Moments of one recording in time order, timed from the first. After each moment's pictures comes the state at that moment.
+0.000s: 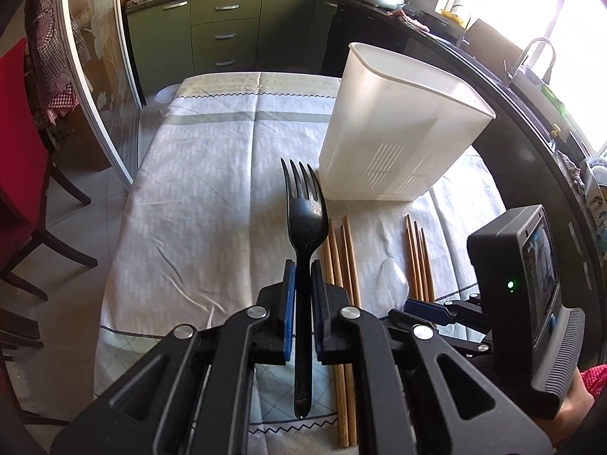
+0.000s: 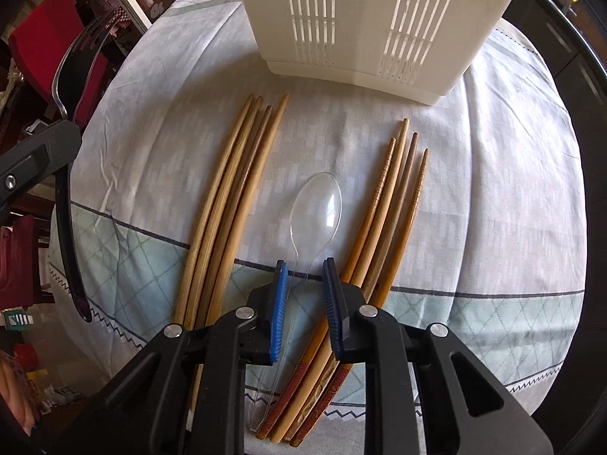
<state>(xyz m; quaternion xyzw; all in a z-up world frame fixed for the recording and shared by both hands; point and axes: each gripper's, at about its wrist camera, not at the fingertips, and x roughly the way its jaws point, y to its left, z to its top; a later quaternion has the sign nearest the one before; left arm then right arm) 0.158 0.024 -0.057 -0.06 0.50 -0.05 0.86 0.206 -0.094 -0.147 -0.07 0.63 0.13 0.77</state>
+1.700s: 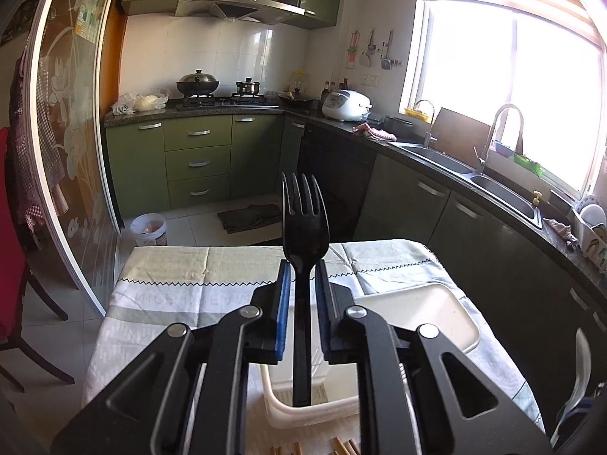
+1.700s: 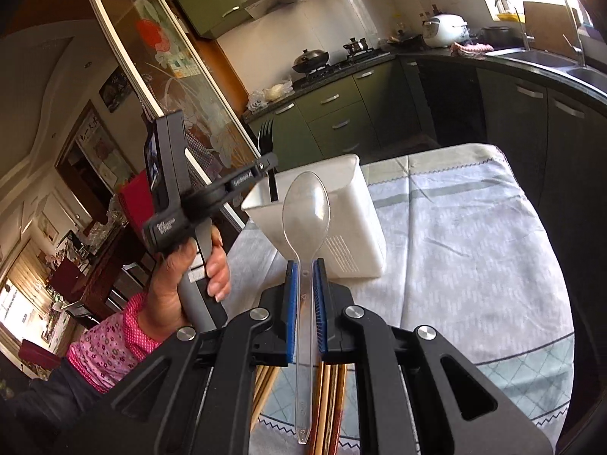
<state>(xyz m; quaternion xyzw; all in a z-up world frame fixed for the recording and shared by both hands) 0.271 -0.029 0.000 -0.06 0.26 -0.08 0.96 0.159 -0.253 0.013 0.15 0.32 0.26 0.90</state>
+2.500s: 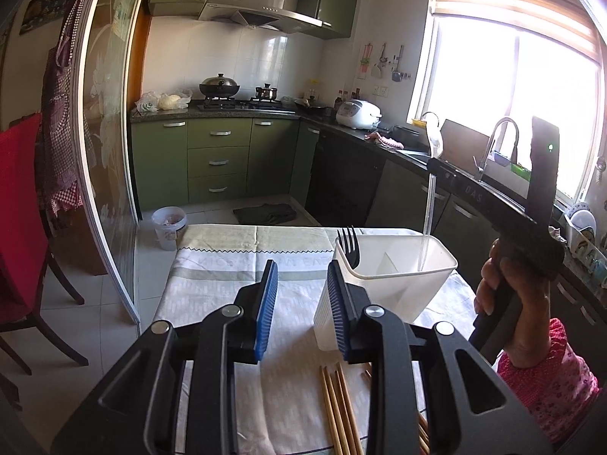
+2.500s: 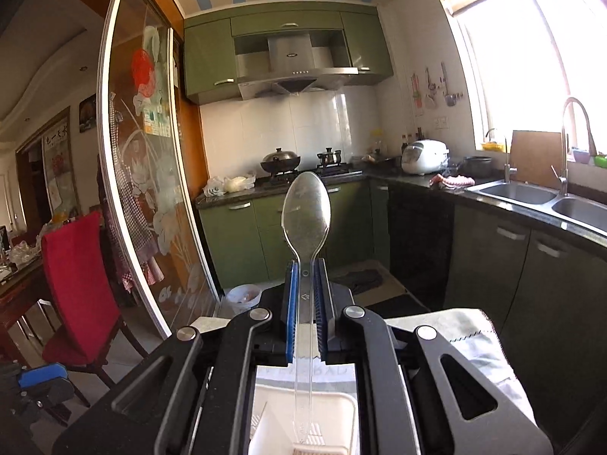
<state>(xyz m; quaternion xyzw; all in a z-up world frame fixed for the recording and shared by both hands) 0.163 0.041 0.018 -0.07 0.26 -0.06 0.96 0.307 -0.180 0.035 0.06 0.14 0.15 0.98</state>
